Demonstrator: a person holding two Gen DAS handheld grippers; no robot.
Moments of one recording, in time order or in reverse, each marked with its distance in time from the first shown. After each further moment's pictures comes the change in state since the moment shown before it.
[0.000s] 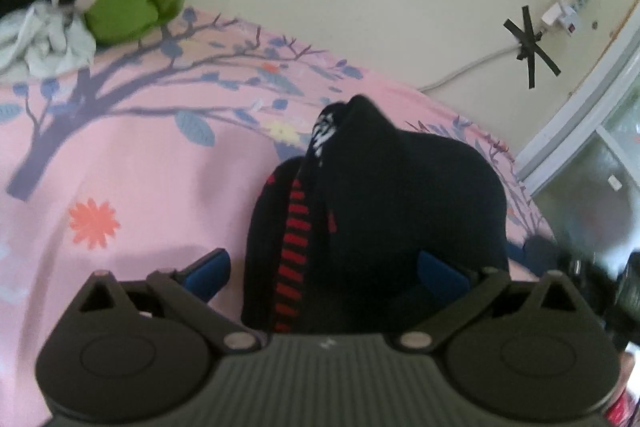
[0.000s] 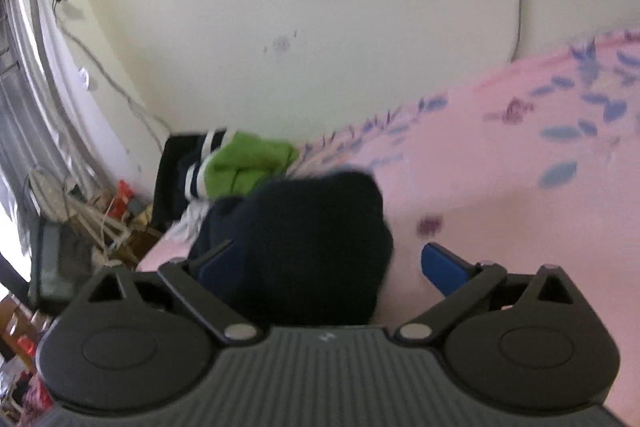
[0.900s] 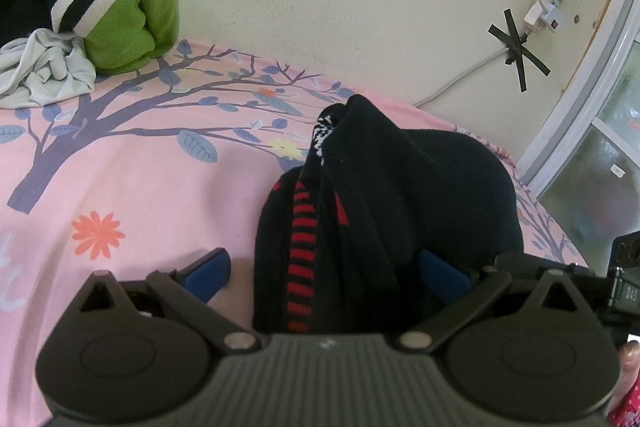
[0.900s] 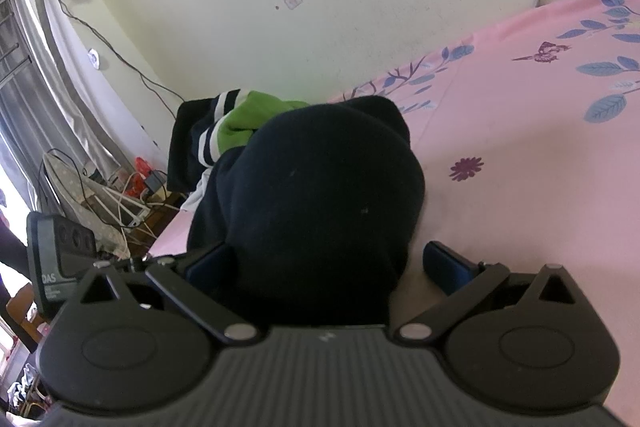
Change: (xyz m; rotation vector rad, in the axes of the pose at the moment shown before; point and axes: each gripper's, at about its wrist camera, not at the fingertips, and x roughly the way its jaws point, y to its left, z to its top) left arm -0.001 -0.001 -0.020 0.103 -0.119 0.024; right arm 0.035 -0.002 -0.022 0.043 0.070 0.079
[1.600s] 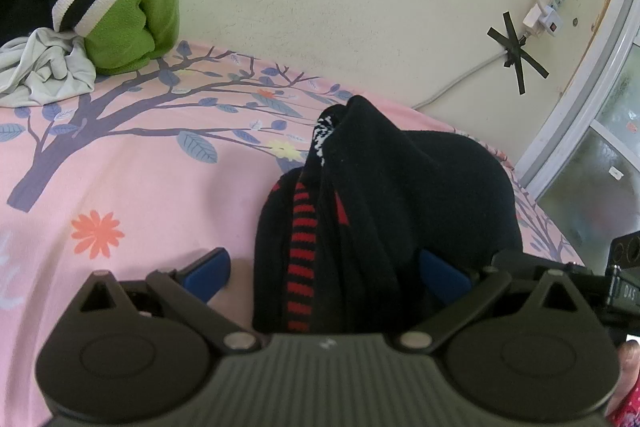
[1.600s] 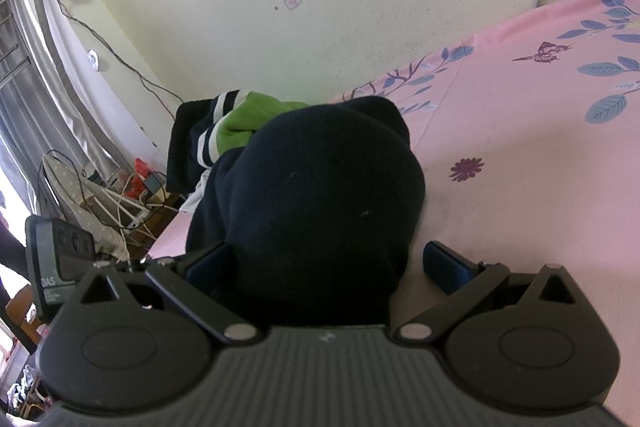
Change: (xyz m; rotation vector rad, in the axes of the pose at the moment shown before) left arm 0.000 0.002 -0.001 -0.001 -0.004 -0.005; right arm 0.001 0.001 0.000 0.001 -0.002 -0.004
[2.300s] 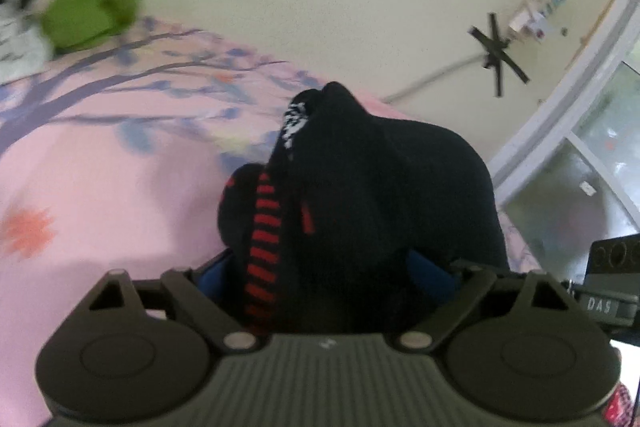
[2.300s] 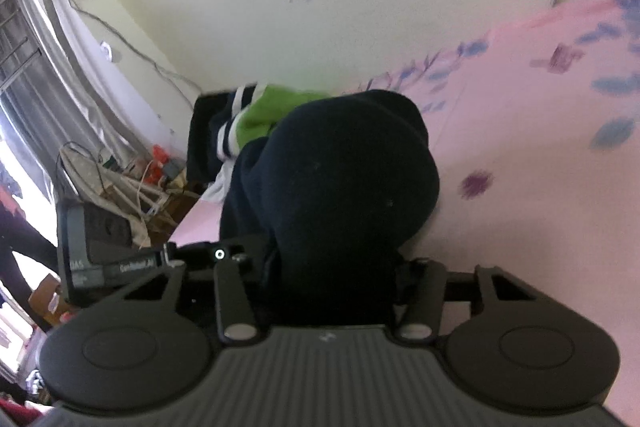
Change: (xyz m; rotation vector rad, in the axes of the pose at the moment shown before) left arm 0.031 -0.024 0.026 -0.071 0.071 -0.127; right arm -0.022 -0.003 0.036 -0.010 0.063 0.043
